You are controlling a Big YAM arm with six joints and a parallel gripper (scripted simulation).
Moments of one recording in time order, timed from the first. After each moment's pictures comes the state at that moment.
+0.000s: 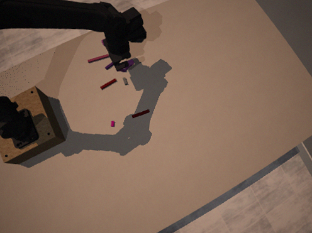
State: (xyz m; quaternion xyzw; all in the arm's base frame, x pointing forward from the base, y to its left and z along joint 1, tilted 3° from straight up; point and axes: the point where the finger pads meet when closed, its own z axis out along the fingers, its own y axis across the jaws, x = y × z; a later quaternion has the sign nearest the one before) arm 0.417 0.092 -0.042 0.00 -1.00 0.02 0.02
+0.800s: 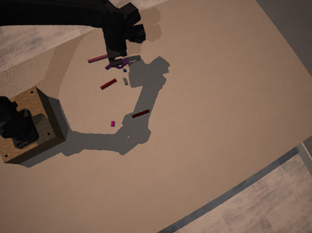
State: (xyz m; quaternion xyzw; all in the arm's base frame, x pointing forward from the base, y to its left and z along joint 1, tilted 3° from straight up) arm 0.419 0.108 -0.039 -0.12 -0.99 0.02 0.01
